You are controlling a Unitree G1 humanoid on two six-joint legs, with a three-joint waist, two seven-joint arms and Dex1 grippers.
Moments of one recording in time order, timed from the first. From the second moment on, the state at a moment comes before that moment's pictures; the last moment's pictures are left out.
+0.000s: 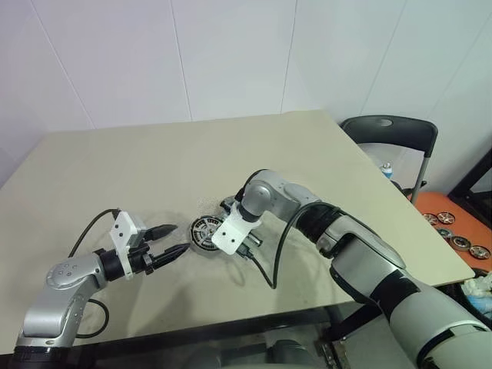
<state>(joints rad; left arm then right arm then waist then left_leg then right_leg) 0.08 0.64 0.16 -0.20 -0.49 0.30 -0.95 -1.10 -0.17 0.78 0.79 -0.46 -0.45 1.29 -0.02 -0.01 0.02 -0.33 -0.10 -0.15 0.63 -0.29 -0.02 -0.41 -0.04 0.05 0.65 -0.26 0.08</state>
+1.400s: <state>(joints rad) 0.05 0.61 0.13 -0.14 -0.47 0.27 -0.95 -1.16 -0.16 0.86 0.53 -0.15 0.70 1.56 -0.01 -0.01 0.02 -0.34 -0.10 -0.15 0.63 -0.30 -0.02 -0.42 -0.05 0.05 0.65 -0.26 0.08</state>
